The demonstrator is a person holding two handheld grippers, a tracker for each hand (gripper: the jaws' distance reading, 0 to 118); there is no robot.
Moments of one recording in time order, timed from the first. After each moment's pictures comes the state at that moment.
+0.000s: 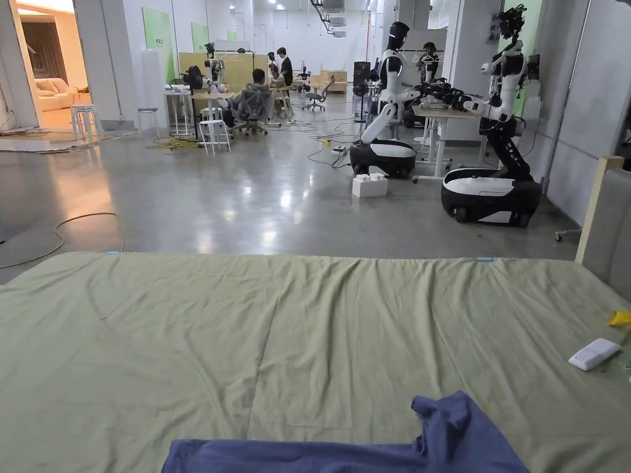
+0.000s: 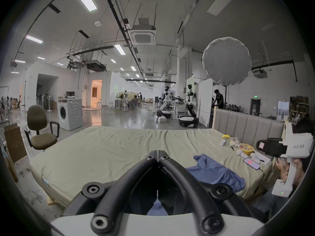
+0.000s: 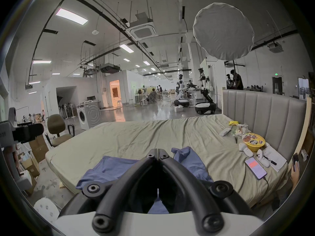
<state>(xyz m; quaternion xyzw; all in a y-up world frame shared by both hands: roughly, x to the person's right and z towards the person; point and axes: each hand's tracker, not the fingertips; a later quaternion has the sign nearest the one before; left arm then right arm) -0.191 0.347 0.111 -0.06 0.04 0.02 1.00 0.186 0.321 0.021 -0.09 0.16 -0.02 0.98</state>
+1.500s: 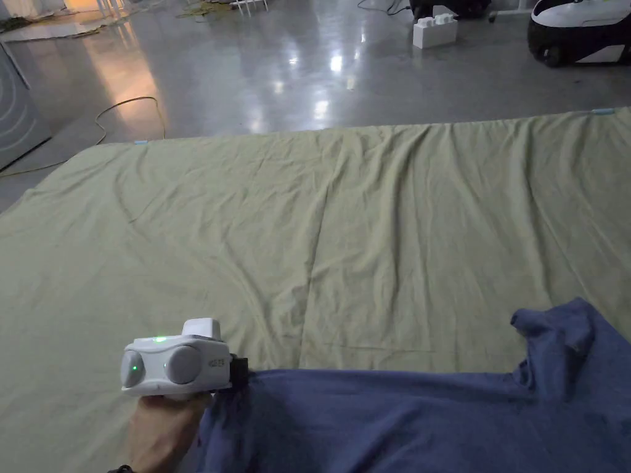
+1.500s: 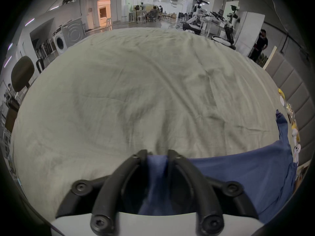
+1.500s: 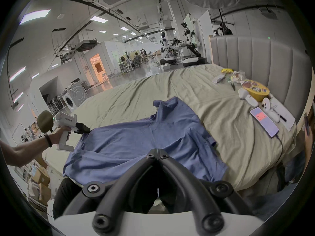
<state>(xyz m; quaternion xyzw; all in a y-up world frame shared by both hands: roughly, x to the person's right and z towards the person) -0.328 0.121 -0.321 -0.47 0.10 0.07 0.87 0.217 0.223 -0.077 -0.30 0.12 -0.09 0.94</state>
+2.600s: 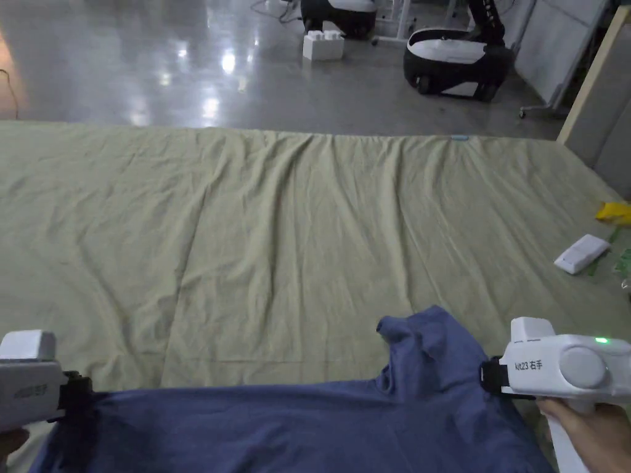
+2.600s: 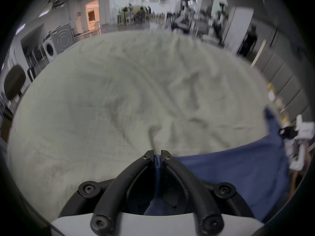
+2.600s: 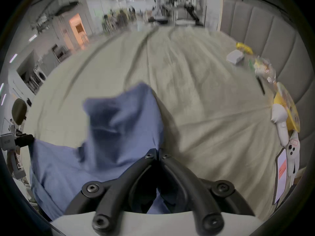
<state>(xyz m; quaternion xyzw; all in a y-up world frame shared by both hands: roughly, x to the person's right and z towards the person) -0.329 0.164 -0.290 -0.43 0.03 0.12 0.89 0.243 0.158 -0.382 -0.45 0.07 -0.01 0.89</state>
